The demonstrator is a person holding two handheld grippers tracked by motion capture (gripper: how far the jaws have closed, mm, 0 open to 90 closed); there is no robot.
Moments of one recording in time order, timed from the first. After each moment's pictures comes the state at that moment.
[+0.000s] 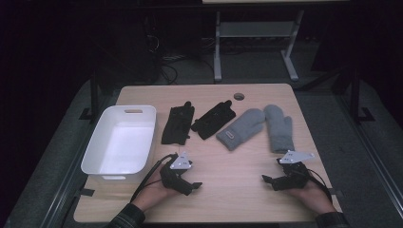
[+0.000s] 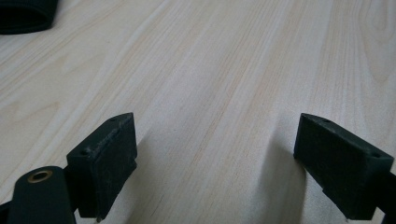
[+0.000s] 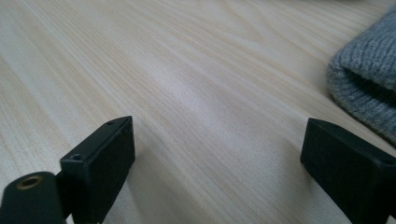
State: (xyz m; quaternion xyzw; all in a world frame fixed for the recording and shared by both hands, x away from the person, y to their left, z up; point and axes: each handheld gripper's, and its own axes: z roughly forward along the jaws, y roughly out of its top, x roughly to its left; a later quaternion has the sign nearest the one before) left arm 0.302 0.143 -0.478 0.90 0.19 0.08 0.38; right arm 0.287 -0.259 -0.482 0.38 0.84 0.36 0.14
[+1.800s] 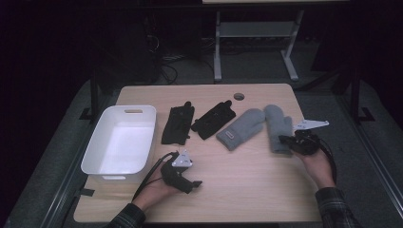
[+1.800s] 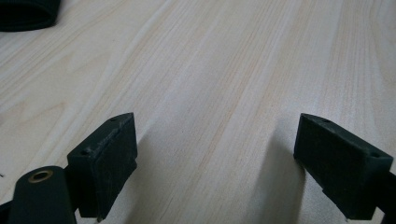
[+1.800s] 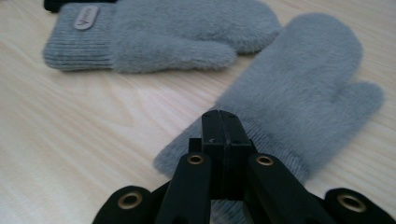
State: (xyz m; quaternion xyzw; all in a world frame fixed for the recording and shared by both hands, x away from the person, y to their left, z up) left arm 0.307 0.141 -0.475 0.90 0.20 0.08 0.37; right arm 0.361 -0.298 -0.437 0.43 0.80 0.37 0.18
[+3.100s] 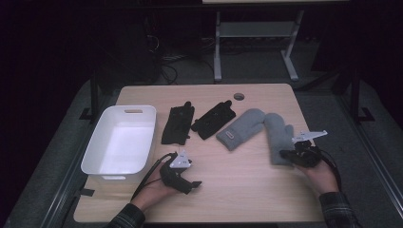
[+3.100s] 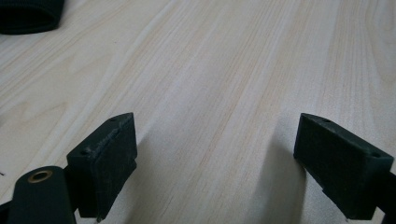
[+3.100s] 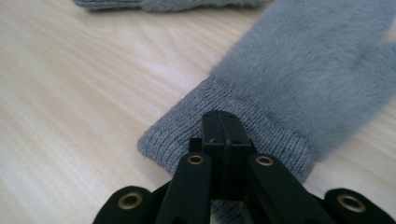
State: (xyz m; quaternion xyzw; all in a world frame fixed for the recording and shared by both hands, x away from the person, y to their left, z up) left arm 0.305 0.144 -0.478 0.90 0.20 0.08 0.39; right arm 0.328 -0.294 -0.446 0.44 0.83 0.32 0.13
